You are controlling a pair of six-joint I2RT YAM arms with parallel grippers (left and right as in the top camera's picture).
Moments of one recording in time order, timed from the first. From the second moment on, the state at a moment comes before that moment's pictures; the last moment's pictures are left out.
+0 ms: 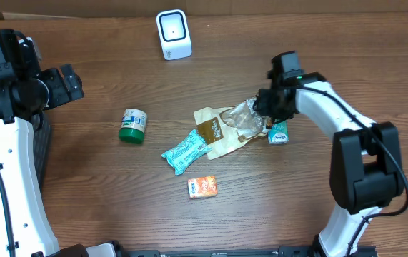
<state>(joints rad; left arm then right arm) 0.26 1.49 1.68 -1.18 0.00 -0.14 0.22 1.98 1.34 -0.67 -0.18 0.33</state>
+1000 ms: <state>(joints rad) 0.26 1.49 1.68 -1.18 0.00 -0.14 0.03 1.81 1.52 -1.13 -0.36 0.21</state>
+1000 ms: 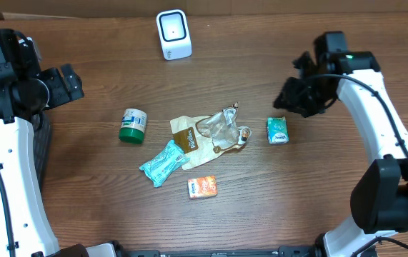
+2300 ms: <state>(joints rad) 0.26 1.49 1.68 -1.18 0.00 -0.14 -0.02 1.81 1.05 -0.70 -0.34 0.28</state>
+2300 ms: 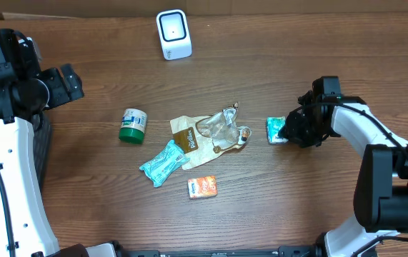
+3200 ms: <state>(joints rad) 0.26 1.49 1.68 -1.18 0.00 -0.14 -0.05 1.72 1.01 -0.75 -0.59 0.28</state>
